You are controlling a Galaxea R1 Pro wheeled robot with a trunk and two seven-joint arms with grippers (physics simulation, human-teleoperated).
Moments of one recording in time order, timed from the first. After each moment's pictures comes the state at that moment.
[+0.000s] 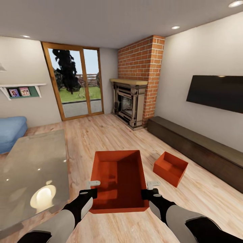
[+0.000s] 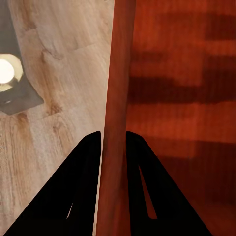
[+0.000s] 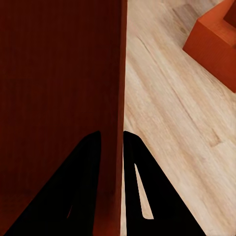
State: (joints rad) left arm -0.72 -0.11 -0.04 -0.24 0.10 0.11 0.26; right arm -0.81 0.12 0.16 -0.01 -0.08 -0.07 -0.11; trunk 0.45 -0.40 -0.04
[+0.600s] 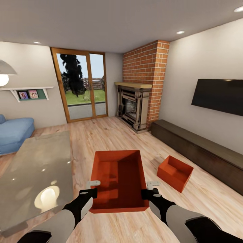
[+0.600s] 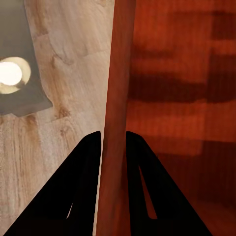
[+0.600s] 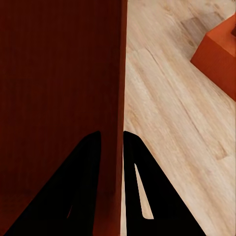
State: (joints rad) left arm -0.72 -0.11 -0.04 -0.24 0.10 0.11 0.26; right arm -0.81 0.12 0.16 -0.01 -0.08 -0.07 -0.11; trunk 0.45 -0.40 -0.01
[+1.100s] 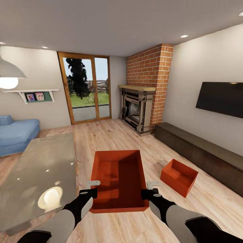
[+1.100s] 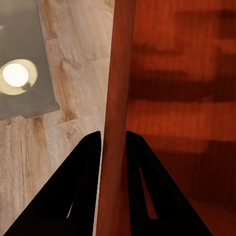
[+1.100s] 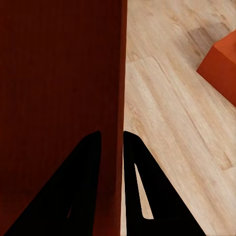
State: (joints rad) left arm -0.72 -0.11 -0.05 -0.24 0.10 0.11 0.26; right arm -0.81 0.12 0.16 -0.01 -0.08 -0.07 -0.11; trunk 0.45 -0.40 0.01
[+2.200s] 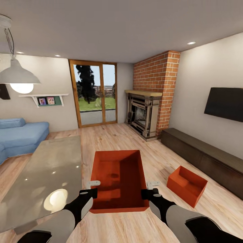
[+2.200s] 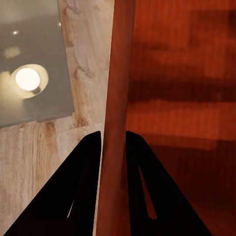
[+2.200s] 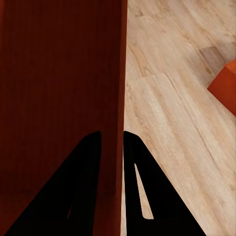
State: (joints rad) left arm -0.72 -0.11 -0.04 -0.24 0.10 0.11 0.26; right arm -0.81 0.12 0.16 -0.01 -0.08 -0.07 -0.11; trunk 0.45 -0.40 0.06
